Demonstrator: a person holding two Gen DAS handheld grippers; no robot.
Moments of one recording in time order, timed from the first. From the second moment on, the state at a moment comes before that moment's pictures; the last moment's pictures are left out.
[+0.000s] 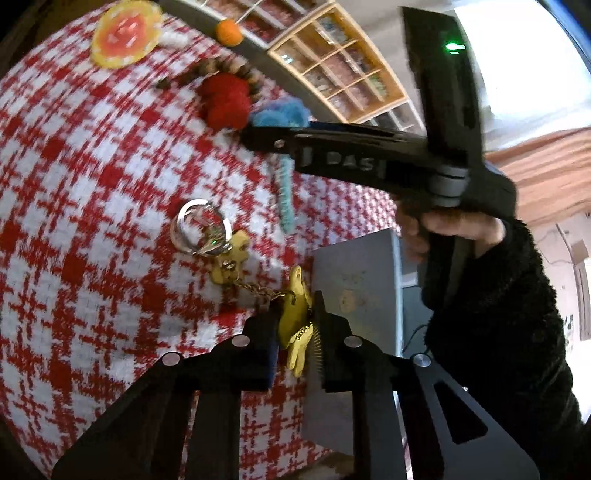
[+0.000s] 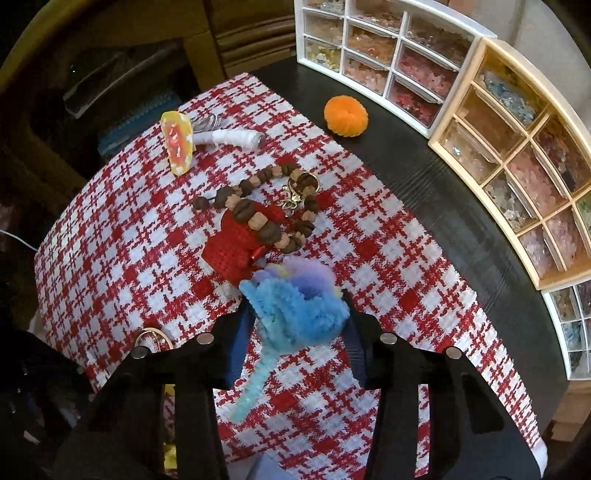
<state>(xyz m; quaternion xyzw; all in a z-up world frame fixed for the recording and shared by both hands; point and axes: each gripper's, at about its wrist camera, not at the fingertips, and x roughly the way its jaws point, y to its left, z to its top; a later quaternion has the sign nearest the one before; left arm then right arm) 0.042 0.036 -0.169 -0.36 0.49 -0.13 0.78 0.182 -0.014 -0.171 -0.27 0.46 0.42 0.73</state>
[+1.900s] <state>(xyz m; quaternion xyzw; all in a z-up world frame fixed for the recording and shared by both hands) 0.042 -0.106 0.029 -0.06 0.37 -0.17 0.91 0.053 -0.318 -0.147 0.03 0.41 0.22 0.88</state>
